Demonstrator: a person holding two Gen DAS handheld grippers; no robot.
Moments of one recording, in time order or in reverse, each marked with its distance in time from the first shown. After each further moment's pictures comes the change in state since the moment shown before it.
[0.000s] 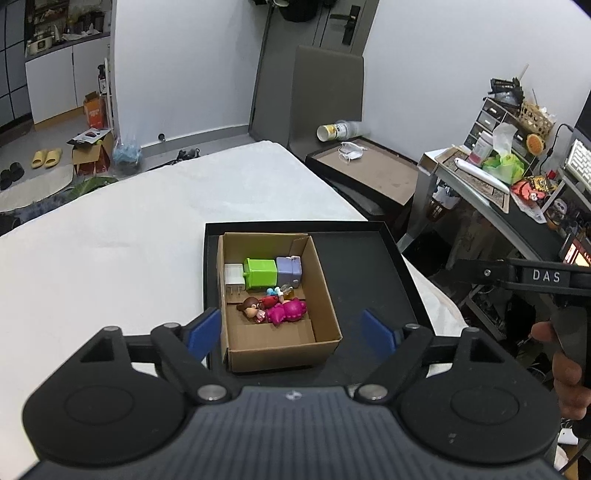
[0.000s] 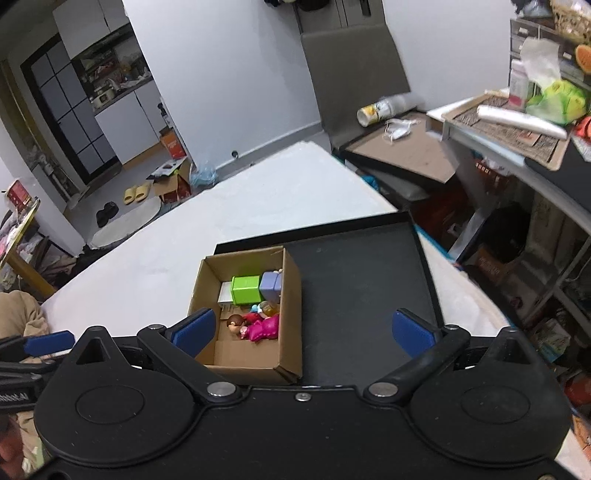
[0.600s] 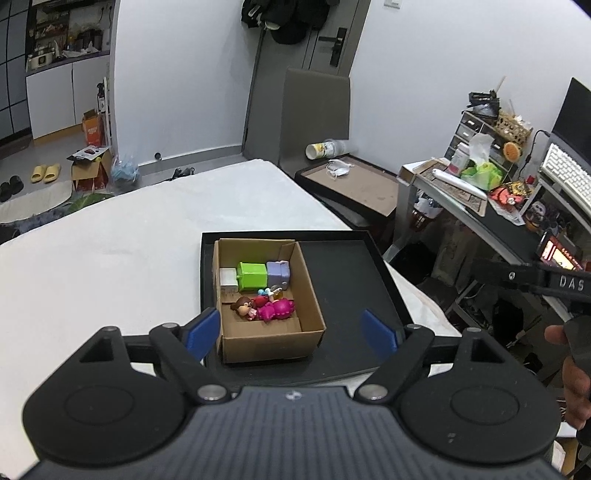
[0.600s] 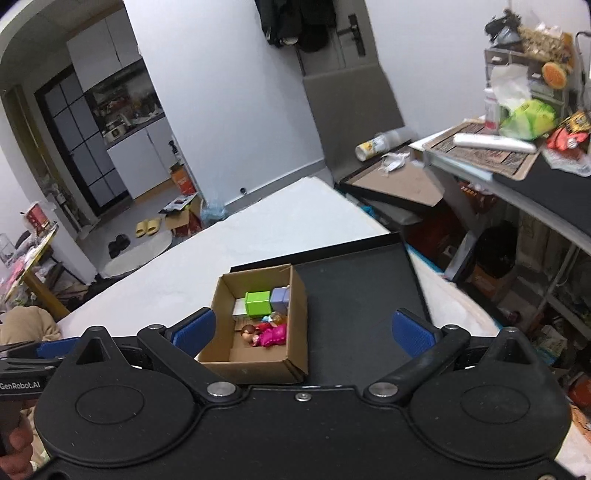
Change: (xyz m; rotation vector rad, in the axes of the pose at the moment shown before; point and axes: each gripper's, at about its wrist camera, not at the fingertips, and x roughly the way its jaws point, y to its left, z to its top) left arm -0.047 -0.010 -0.029 0.018 -0.079 -0.026; right arm -0.063 -0.005 -0.032 0.021 -0.131 0.014
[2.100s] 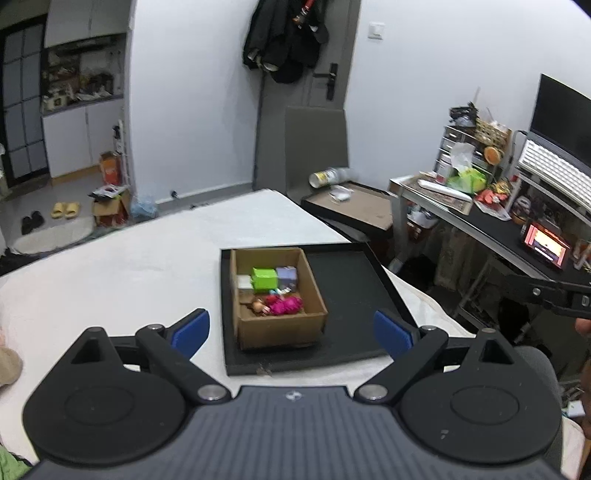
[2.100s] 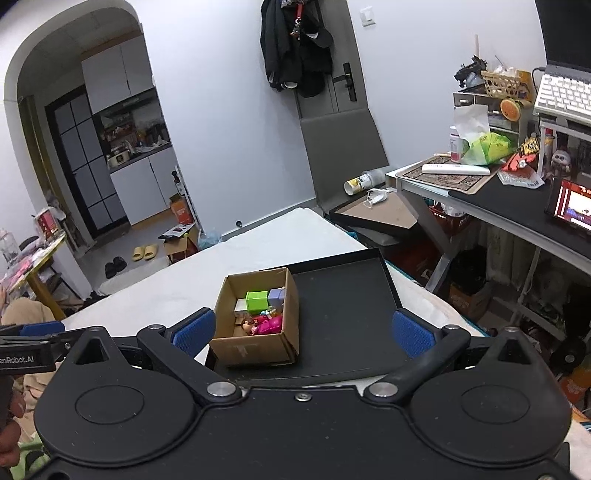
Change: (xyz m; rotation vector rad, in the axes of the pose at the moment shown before) left arm -0.080 -0.018 -0.066 0.062 -0.122 0.045; right arm -0.090 0.008 -0.072 -0.033 -0.155 -0.033
